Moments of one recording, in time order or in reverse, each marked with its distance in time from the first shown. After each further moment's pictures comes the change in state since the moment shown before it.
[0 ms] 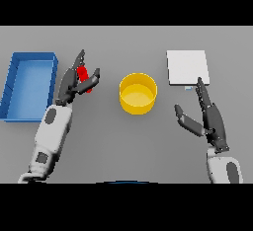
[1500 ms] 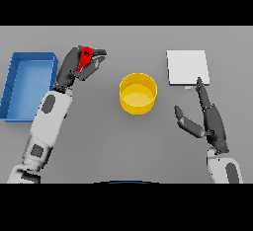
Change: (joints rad) left arm -0.076 0.078 -0.130 -0.165 -0.064 -0.011 0.083; right arm 0.011 -0.011 0.014 -0.006 0.049 -0.017 -0.058
